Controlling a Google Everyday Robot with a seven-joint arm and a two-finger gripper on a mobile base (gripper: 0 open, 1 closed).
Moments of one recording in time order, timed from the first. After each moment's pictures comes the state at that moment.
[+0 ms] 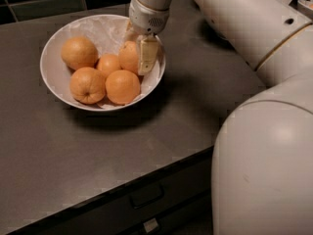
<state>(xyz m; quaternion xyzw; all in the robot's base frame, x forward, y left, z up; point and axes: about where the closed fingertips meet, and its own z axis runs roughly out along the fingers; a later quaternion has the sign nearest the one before) 0.637 0.046 0.913 -0.82 0.55 0.05 0.16</state>
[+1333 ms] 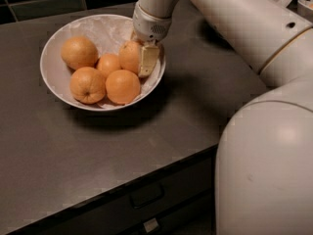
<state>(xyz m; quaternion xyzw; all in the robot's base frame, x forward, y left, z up) 0.635 0.038 0.894 -0.81 0.57 0.06 0.15</state>
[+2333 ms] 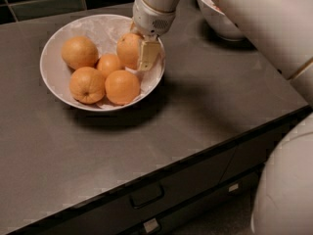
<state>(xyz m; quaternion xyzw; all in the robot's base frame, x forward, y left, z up) 0.622 0.041 0.929 -0.80 0.56 0.03 0.21</state>
